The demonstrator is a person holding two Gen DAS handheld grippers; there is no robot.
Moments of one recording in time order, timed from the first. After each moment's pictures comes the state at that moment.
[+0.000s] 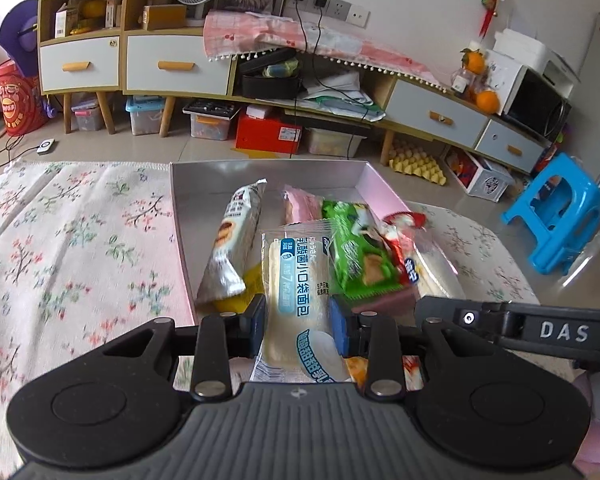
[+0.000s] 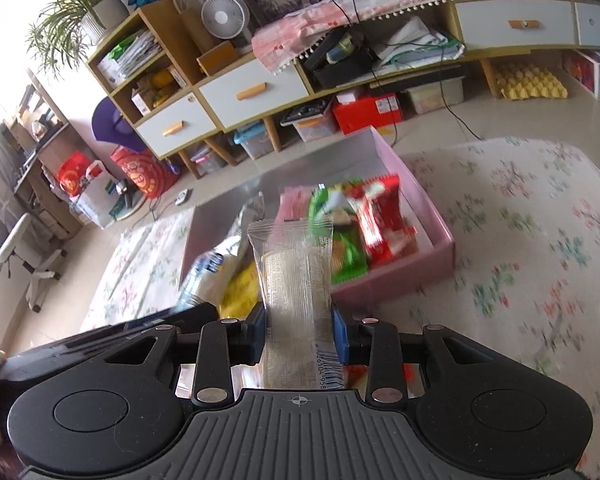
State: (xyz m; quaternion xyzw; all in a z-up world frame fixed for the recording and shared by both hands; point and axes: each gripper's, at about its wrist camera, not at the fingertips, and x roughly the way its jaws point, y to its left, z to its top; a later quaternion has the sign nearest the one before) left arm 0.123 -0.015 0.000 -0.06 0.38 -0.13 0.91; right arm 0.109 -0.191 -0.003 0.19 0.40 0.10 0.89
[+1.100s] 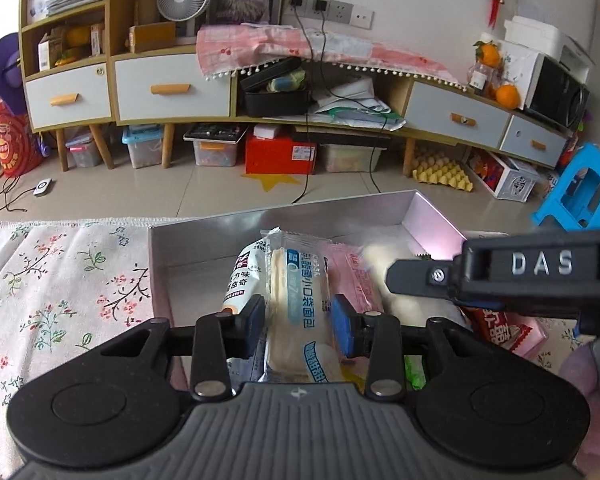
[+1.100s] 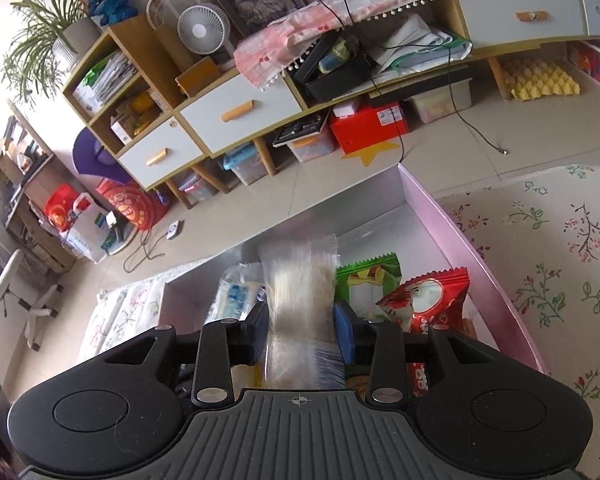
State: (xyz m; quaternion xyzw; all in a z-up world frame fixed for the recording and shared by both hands) left arm 0.182 -0.022 -0.018 -0.01 0.36 -0.12 0.93; right arm 0.209 -0.183 -0.032 0.23 0.39 0.09 0.89
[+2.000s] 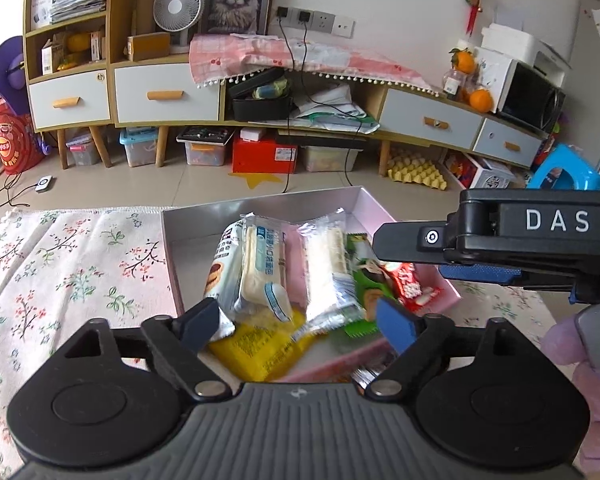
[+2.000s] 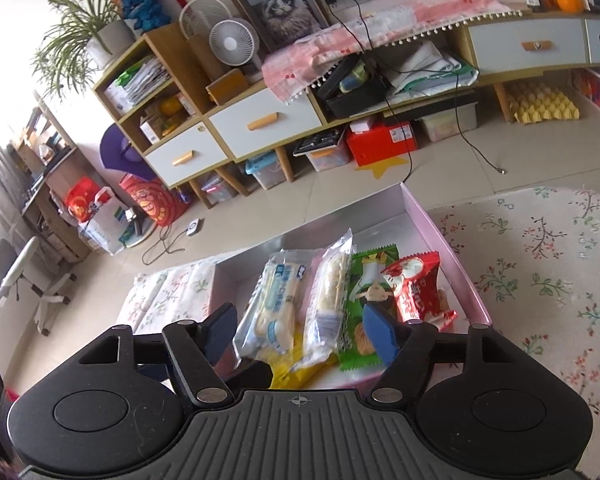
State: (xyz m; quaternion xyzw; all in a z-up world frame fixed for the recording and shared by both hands) left arm 0.125 -0.020 0.022 -0.02 0.36 -0.14 0.92; right arm 0.141 -0.184 0.030 0.20 0.38 0.10 0.90
